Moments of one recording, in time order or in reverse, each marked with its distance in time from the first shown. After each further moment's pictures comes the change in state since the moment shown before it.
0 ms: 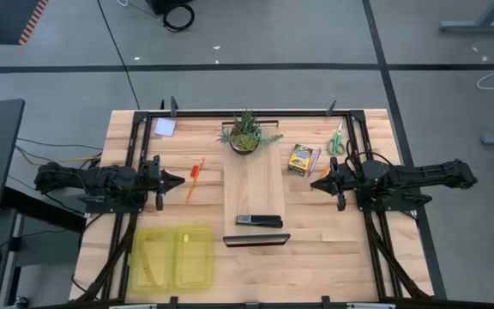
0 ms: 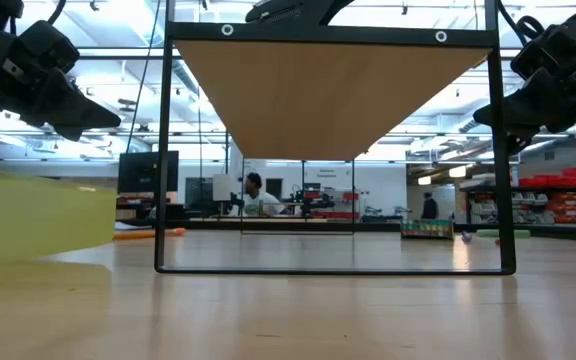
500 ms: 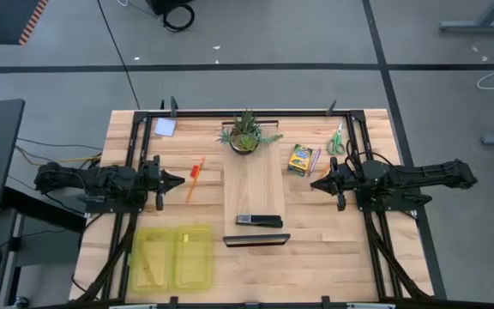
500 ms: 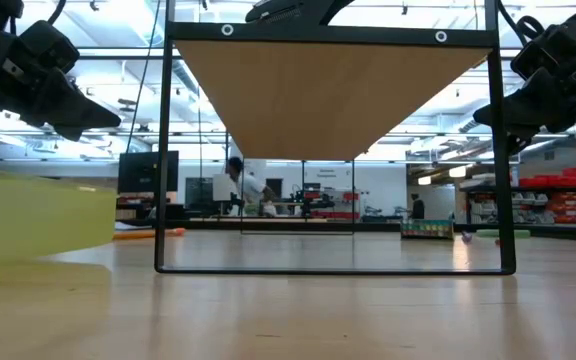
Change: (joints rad) left arm 0.000 0.000 0.000 0.000 0.000 0.000; right arm 0.000 0.000 0.000 0.000 0.000 0.000
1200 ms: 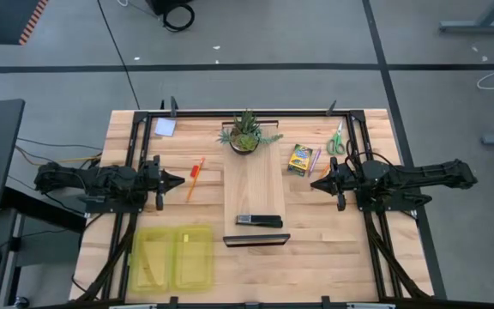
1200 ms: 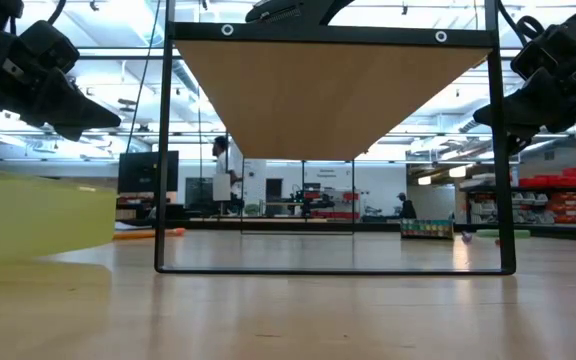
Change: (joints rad) left arm 0.000 0.000 0.000 0.000 0.000 0.000; right arm 0.000 0.000 0.000 0.000 0.000 0.000
